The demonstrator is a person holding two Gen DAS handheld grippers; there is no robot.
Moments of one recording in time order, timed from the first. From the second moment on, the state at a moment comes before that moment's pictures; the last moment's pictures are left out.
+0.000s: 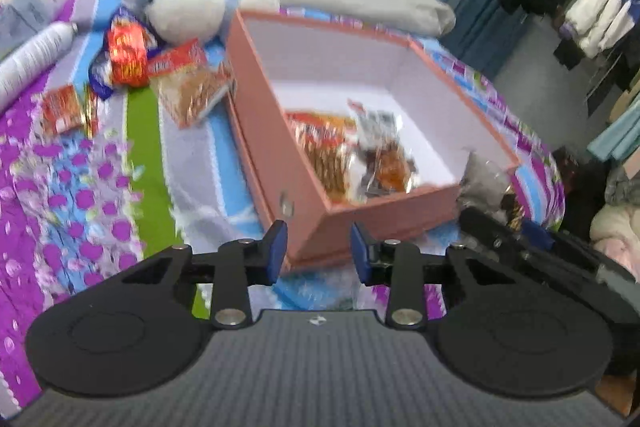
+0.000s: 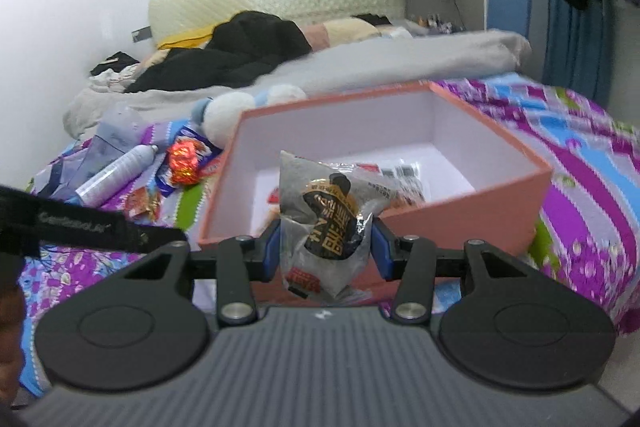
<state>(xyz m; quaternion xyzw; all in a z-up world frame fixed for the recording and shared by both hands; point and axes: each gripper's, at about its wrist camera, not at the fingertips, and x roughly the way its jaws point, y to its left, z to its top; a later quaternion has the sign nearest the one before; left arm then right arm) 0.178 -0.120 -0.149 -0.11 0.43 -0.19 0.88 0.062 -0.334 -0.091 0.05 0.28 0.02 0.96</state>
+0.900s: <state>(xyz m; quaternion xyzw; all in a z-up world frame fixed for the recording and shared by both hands) 0.139 -0.111 -0.215 -0.10 0.54 -0.23 0.80 0.052 -0.353 -0.112 0.08 0.30 0.03 0.95</state>
